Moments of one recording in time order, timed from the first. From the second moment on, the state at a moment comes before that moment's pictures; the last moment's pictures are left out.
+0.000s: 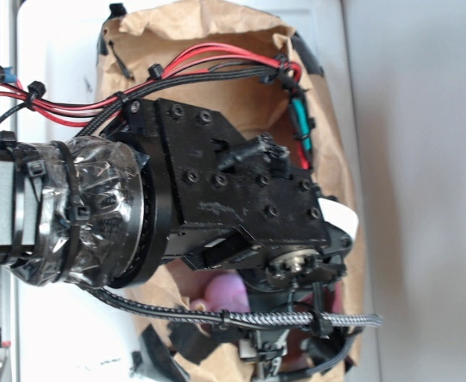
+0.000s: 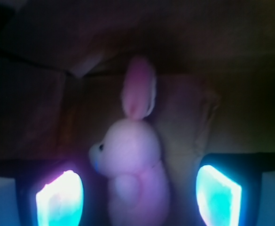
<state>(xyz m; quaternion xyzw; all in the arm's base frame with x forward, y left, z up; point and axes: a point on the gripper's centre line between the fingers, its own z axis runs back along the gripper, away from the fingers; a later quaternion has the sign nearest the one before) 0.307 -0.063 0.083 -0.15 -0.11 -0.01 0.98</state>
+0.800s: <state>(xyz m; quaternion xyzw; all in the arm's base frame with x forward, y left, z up) 0.294 -0.015 0.089 -0.14 -0.12 0.02 0.98</state>
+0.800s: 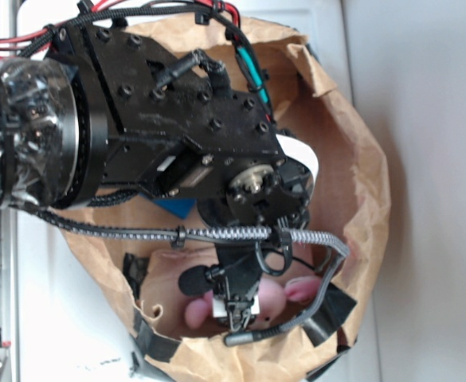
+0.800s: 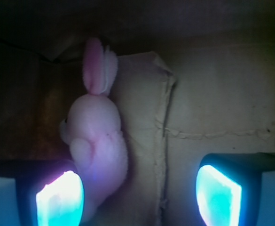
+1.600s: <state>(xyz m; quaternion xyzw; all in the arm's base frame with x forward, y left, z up) 0.306 -0.051 0.074 -0.14 -0.10 -0.01 0.99</state>
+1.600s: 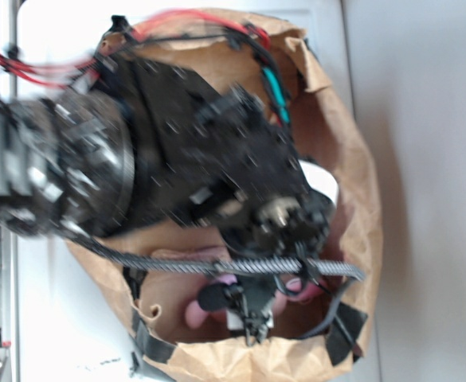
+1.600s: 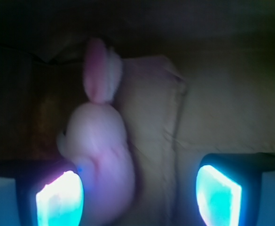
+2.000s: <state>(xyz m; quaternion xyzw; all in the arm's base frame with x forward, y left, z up) 0.310 -0.070 0.065 -0.15 -0.10 -0.03 0.98</state>
